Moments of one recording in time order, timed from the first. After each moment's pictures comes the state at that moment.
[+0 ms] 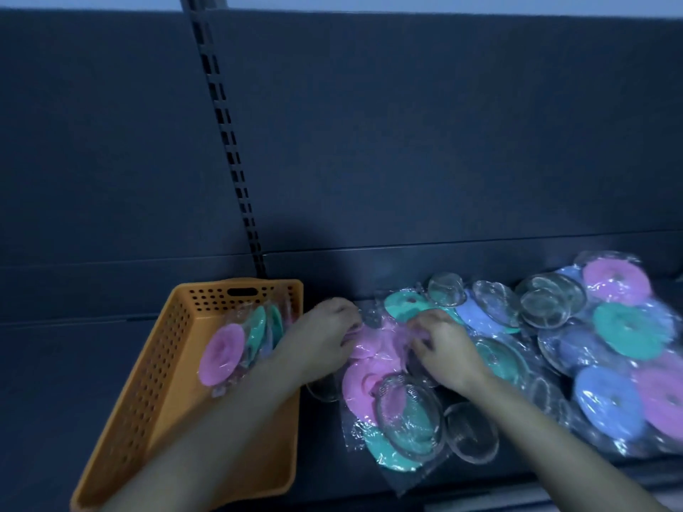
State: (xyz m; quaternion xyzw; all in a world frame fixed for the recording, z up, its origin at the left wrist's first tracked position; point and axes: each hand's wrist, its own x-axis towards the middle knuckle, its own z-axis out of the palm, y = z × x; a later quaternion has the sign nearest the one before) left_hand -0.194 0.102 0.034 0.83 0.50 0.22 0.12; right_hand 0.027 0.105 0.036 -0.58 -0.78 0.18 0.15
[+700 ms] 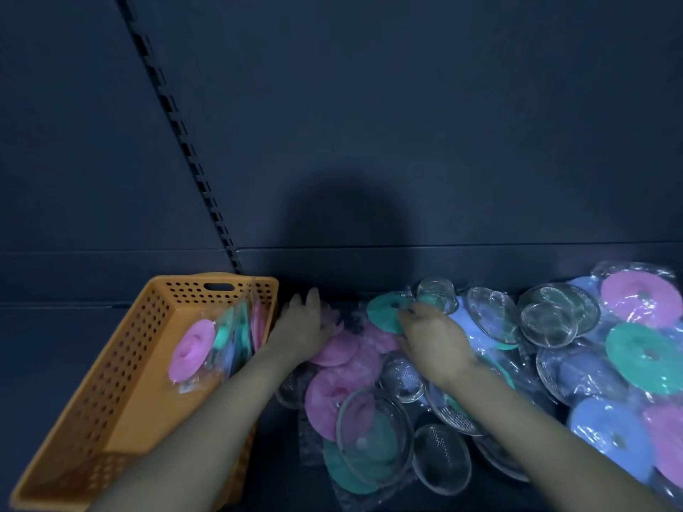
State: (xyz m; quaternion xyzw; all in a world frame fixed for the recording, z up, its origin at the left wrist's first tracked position) left_hand -0.159 0.145 0.012 0.64 0.74 0.07 0.21; right_hand 0.054 0.158 0.019 -0.55 -0.83 0.06 0.02
